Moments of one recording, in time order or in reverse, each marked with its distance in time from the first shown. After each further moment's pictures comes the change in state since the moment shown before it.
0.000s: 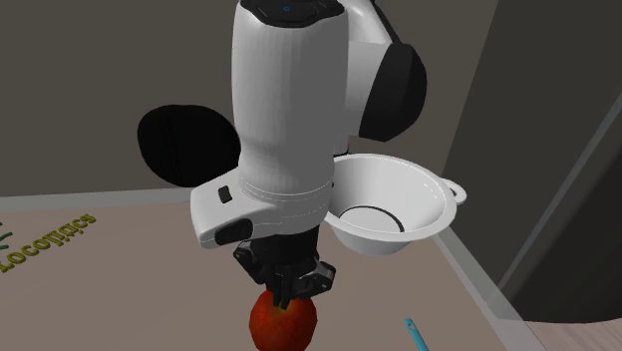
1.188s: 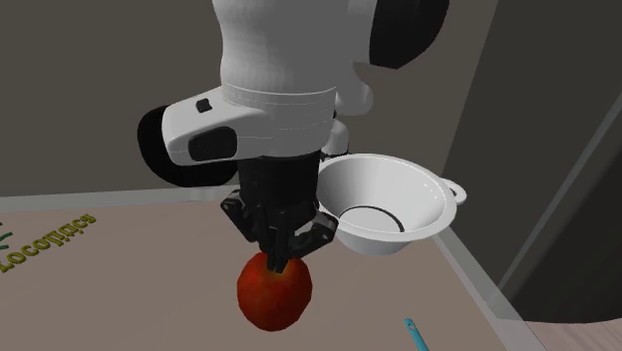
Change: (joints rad) arm 0.007 -0.014 0.003 0.177 0.008 -0.189 -0.022
